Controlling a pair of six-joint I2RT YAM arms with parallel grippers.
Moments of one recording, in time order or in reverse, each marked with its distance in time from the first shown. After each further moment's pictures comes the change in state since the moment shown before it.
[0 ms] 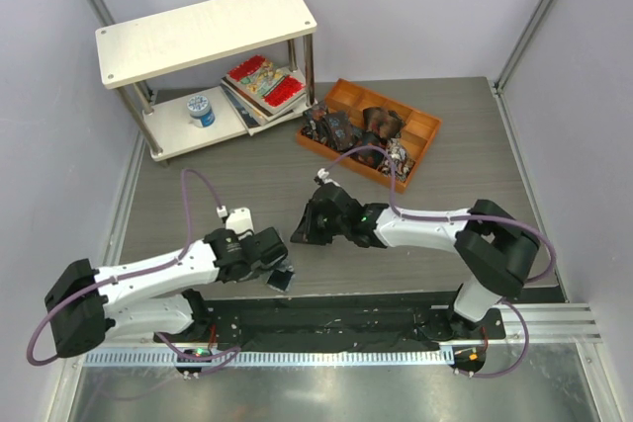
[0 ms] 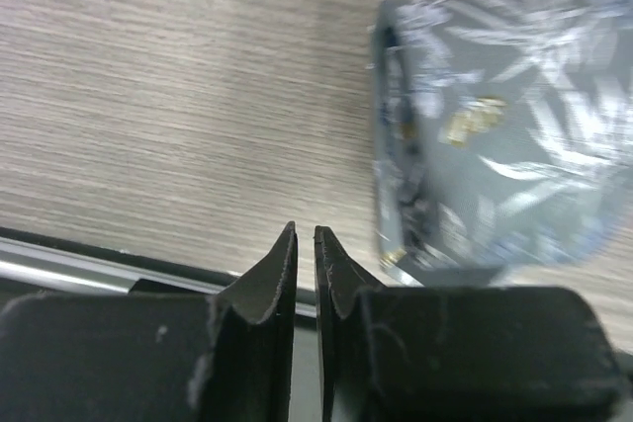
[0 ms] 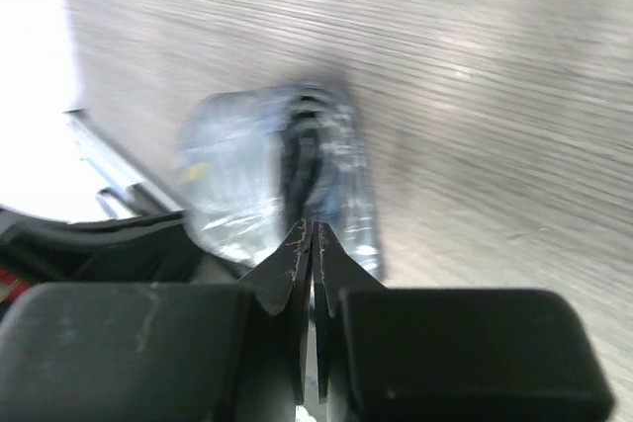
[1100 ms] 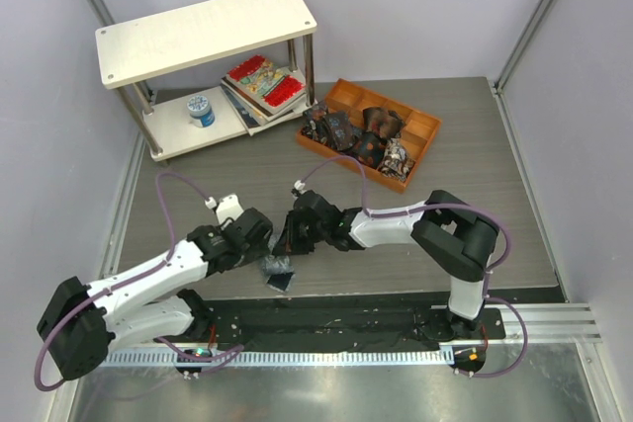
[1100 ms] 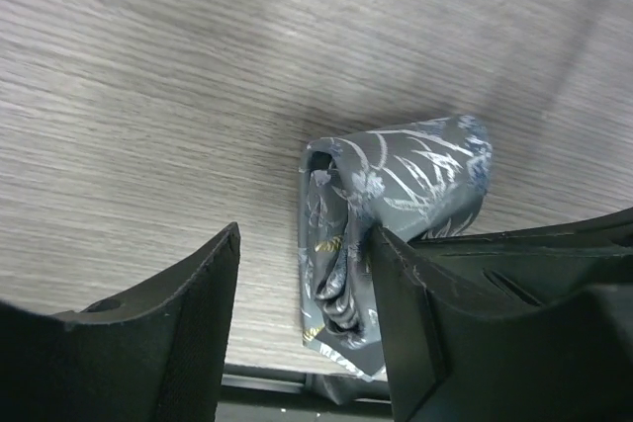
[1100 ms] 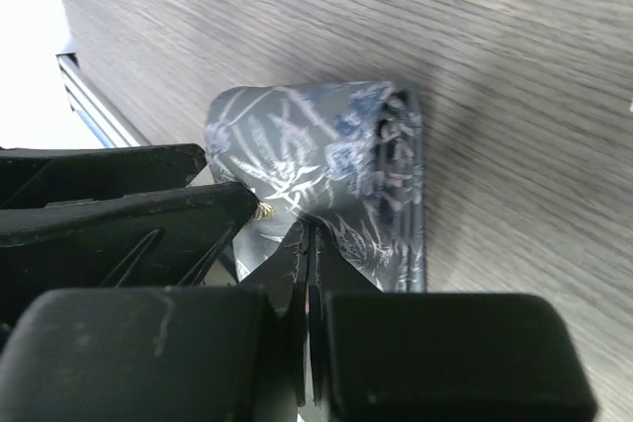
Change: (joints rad) left arm 0.213 -0.083 -0.043 0.252 0.060 0.118; right arm 0.047 0.188 0.073 0.143 -0.124 -0.006
